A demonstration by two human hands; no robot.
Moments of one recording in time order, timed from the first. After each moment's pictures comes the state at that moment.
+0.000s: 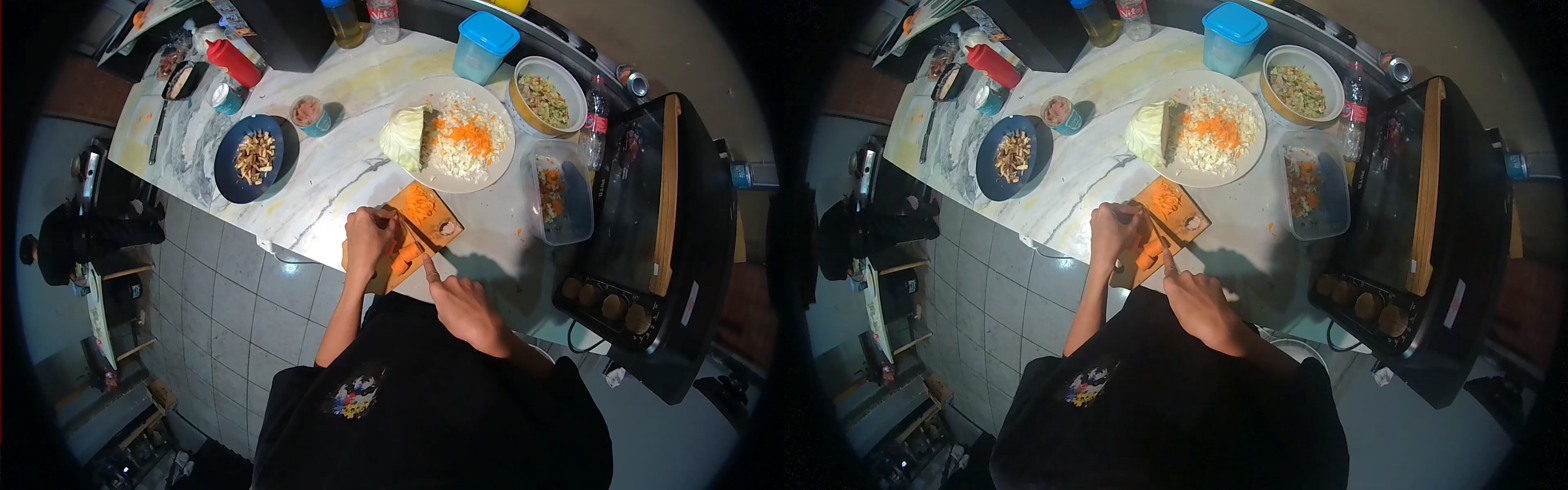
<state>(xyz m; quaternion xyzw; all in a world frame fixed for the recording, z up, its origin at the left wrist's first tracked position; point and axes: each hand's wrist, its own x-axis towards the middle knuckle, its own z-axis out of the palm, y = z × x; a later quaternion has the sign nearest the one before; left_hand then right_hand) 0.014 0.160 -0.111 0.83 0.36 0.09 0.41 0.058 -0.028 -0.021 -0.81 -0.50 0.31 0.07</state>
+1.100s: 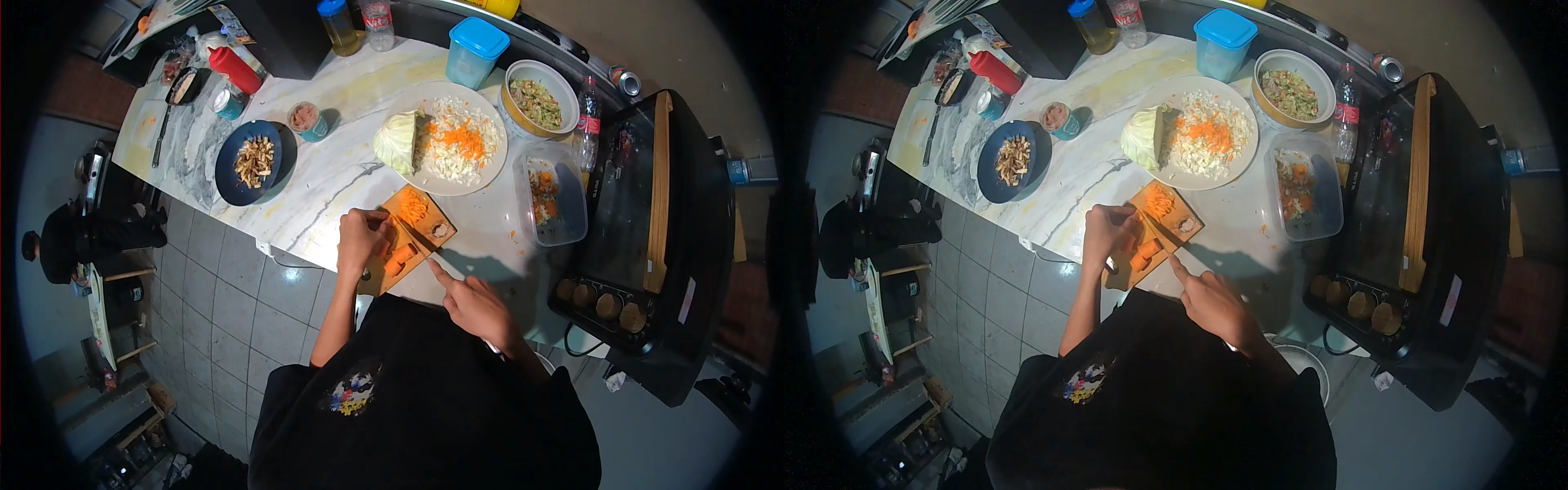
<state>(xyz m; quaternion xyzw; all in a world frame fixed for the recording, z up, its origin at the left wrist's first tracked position) 0.012 0.165 -0.112 0.83 0.35 0.07 0.43 0.072 -0.063 -0.031 -0.82 -0.39 0.39 0.16</state>
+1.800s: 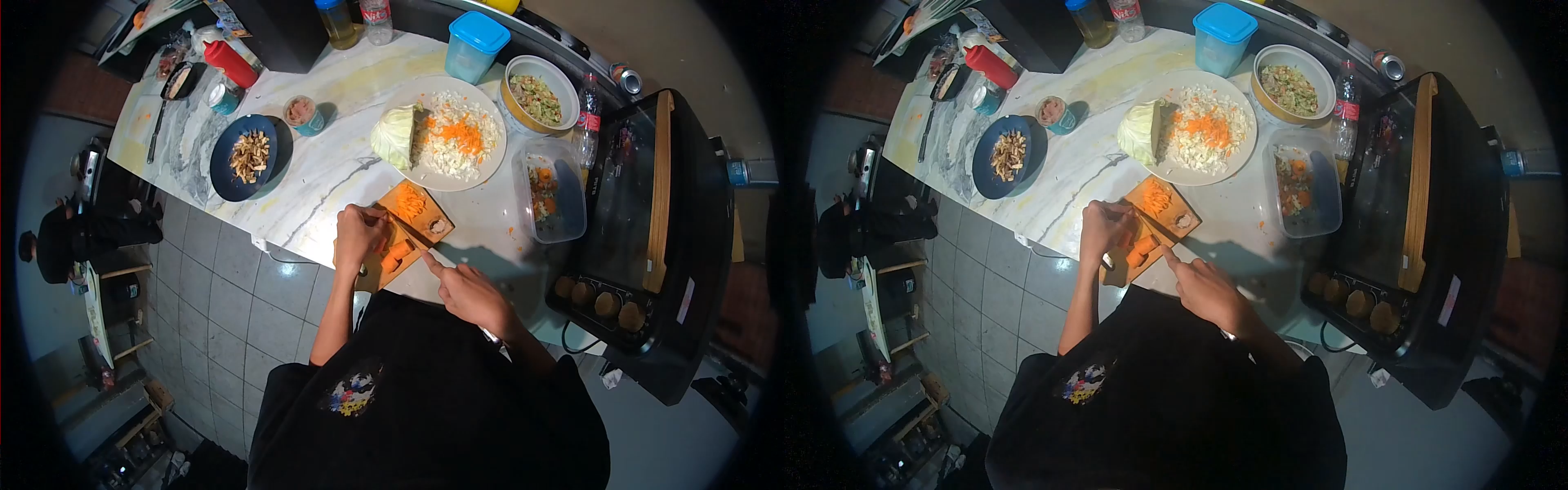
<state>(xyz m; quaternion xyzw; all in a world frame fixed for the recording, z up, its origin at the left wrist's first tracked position) 0.014 0.163 -0.100 0.78 0.37 0.01 0.49 0.083 -0.052 -0.035 -0.78 -0.41 0.44 0.16</state>
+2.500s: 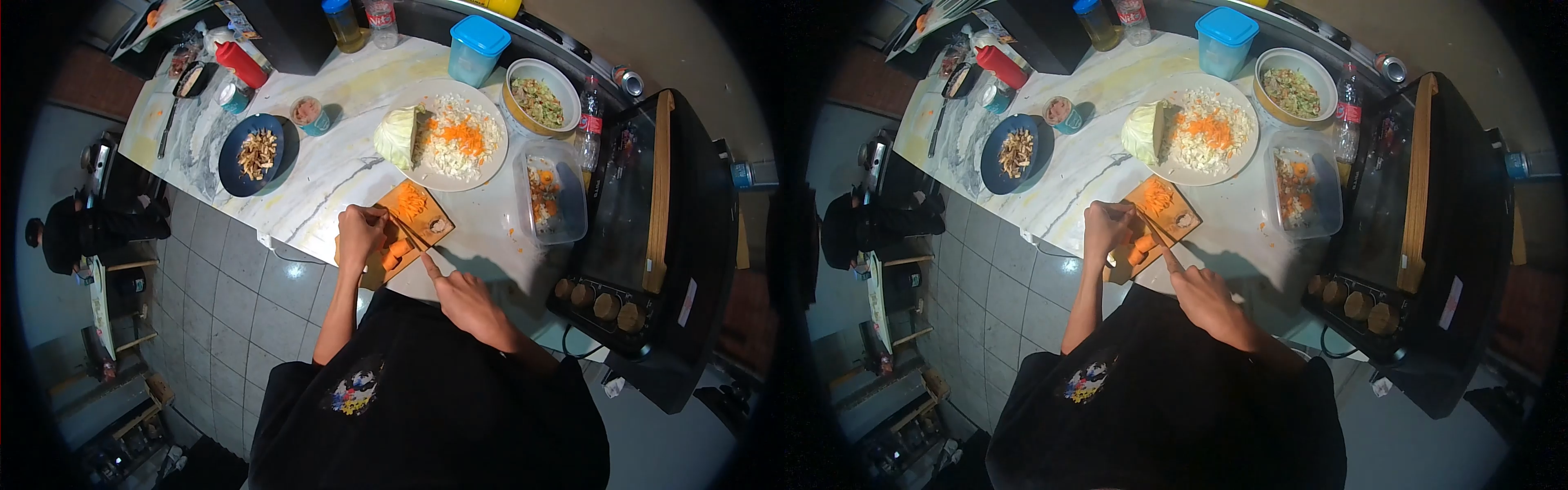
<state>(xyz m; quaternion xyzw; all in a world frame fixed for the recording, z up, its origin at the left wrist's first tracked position) 0.012 0.154 -0.111 0.79 0.41 0.07 0.46 0.067 -0.060 -0.044 -0.80 -0.47 0.35 0.10</state>
